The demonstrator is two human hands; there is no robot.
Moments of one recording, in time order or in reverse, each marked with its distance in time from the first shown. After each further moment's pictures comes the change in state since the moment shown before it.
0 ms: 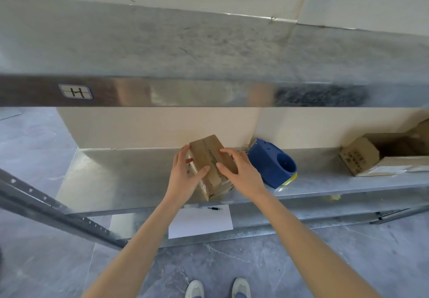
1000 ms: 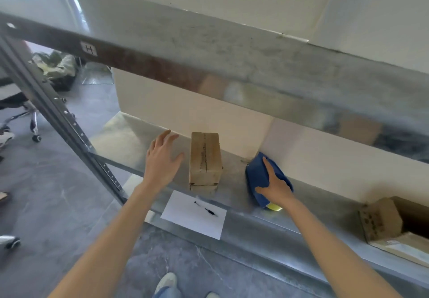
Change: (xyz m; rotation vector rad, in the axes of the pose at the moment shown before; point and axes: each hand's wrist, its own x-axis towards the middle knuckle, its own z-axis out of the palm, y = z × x) left_hand -0.041 0.042 0.018 0.703 0.455 -0.109; right_hand 0.046 0.116 -0.097 -0.241 -0.398 0.113
